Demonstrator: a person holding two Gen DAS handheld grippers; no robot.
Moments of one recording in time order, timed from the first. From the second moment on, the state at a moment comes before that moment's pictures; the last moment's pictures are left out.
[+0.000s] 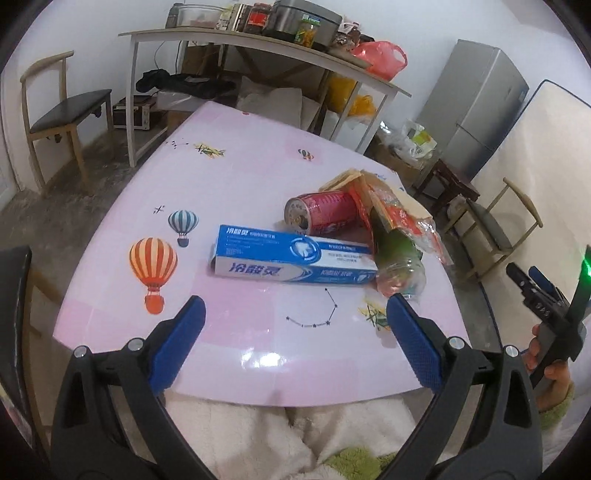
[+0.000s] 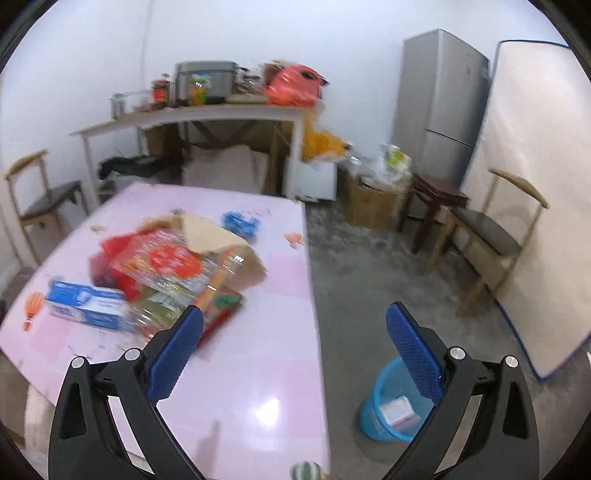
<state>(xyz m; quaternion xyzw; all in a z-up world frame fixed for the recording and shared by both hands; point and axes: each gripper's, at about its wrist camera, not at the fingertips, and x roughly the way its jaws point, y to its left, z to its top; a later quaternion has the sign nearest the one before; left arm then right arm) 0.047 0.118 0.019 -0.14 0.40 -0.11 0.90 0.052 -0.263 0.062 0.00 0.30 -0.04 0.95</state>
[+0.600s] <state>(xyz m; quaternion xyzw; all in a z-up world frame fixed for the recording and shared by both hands) 0.093 0.052 -0.024 -0.09 0.36 -0.23 0.90 0.128 -0.164 0.028 -0.05 0.38 0.14 0.91</state>
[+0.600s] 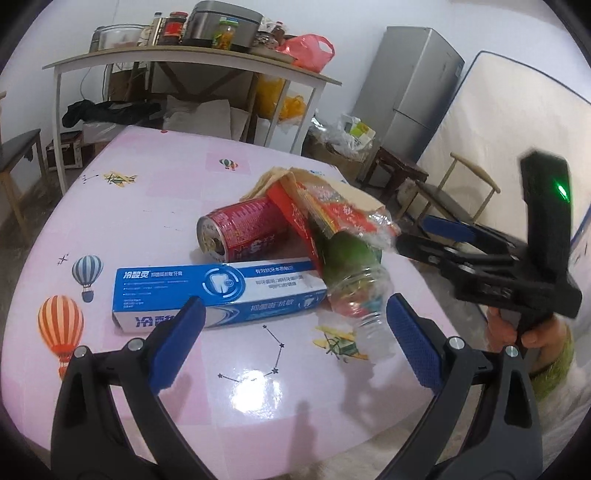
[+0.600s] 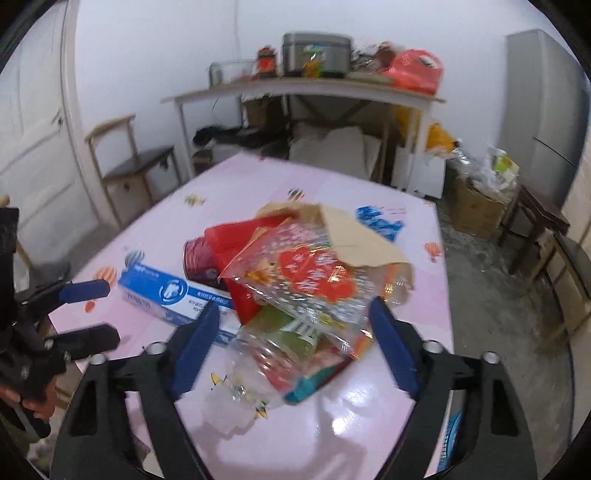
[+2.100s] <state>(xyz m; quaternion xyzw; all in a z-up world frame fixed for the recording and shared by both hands) 0.017 0.227 -0.046 -0.17 0.35 -0.03 0.92 0.037 0.015 -0.027 -0.18 0.39 0.41 0.80</state>
